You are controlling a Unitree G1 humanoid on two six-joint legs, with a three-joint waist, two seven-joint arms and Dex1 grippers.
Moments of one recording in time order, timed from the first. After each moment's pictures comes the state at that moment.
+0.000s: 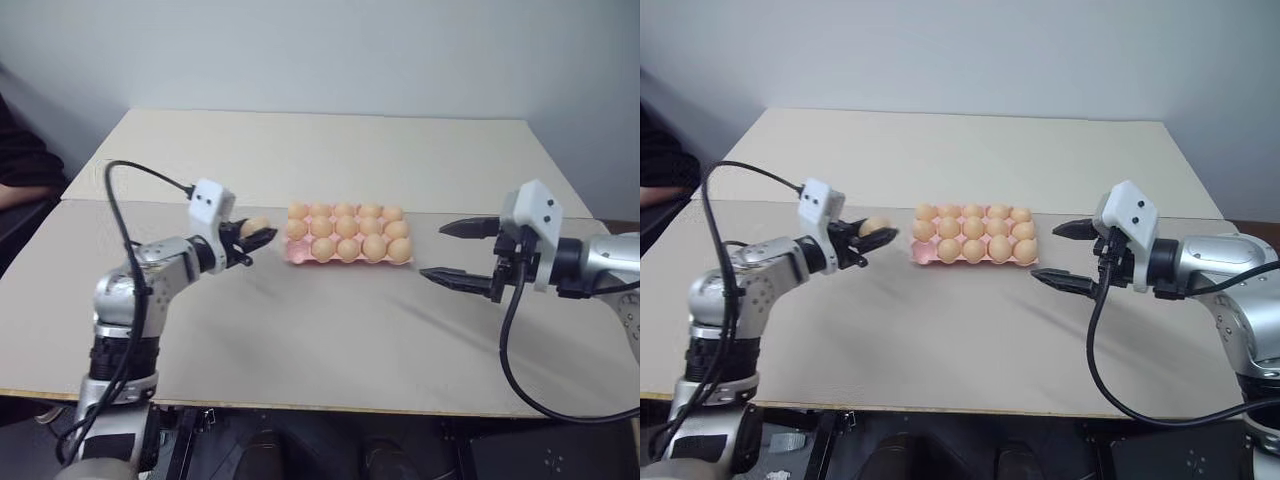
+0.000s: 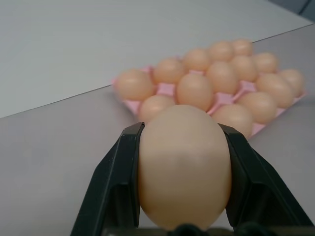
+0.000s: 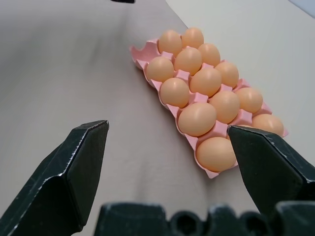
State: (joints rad) left arm -0.59 0.48 0.08 -0.08 -0.43 0.82 -0.62; right arm -0.38 -0.97 -0.16 -0.36 0.57 0.67 0.99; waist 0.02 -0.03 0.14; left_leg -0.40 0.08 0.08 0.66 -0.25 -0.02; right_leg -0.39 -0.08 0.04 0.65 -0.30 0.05
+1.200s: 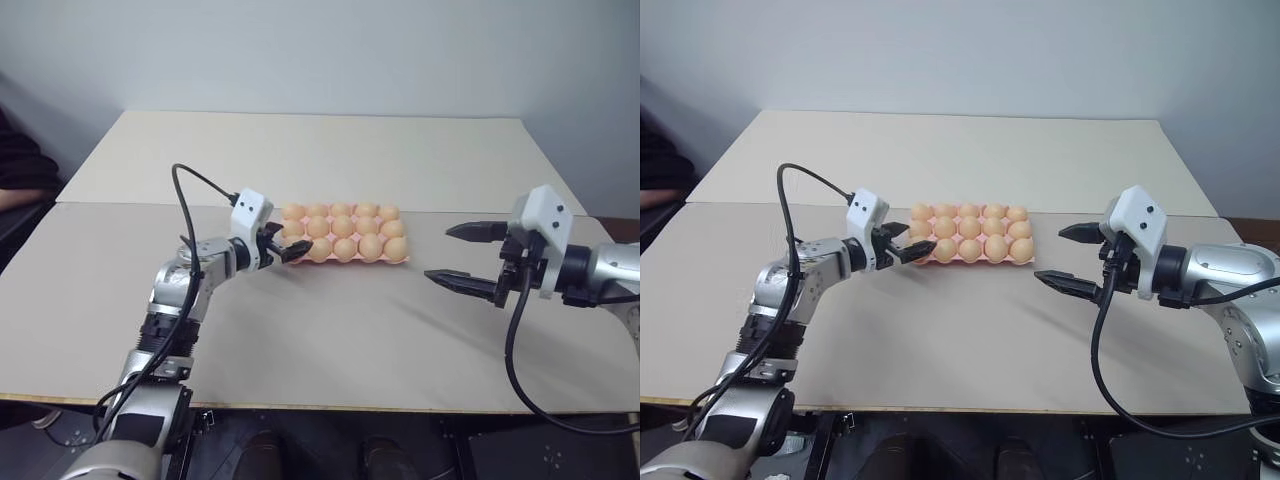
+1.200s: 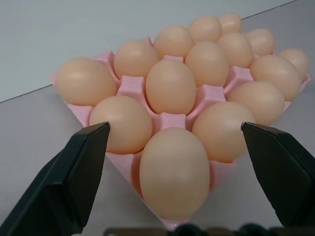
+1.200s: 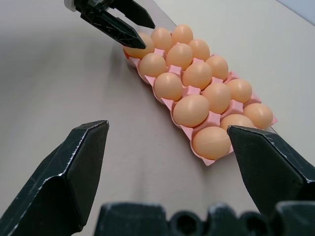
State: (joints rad) left arm -0.69 0.40 -0.04 0.19 -0.31 0.68 -0.64; right arm -0.33 -0.98 -0.21 -0.41 0.61 0.69 0.94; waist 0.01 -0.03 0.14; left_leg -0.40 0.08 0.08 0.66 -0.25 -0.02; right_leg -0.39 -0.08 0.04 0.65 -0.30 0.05
